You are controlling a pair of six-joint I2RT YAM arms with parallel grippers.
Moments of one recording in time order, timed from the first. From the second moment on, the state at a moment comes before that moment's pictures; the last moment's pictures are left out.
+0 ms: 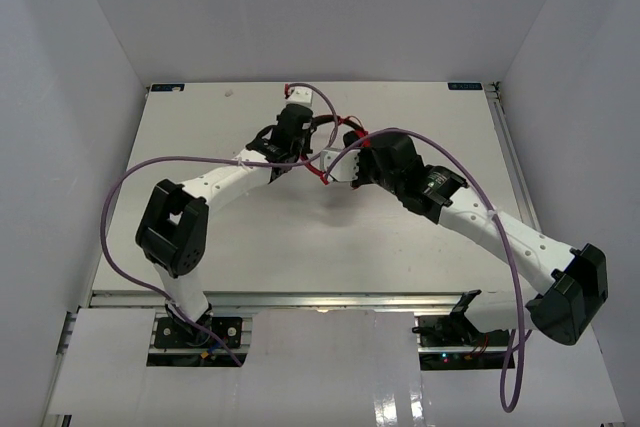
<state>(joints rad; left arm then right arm) -0.60 1.78 1.33 -0.10 -0.39 -0.22 0.81 1.29 1.14 -0.38 0.20 -1.09</state>
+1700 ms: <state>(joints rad) -0.59 1.36 1.15 0.05 0.34 -0.34 0.24 1.50 0.94 0.08 -1.11 -0.23</state>
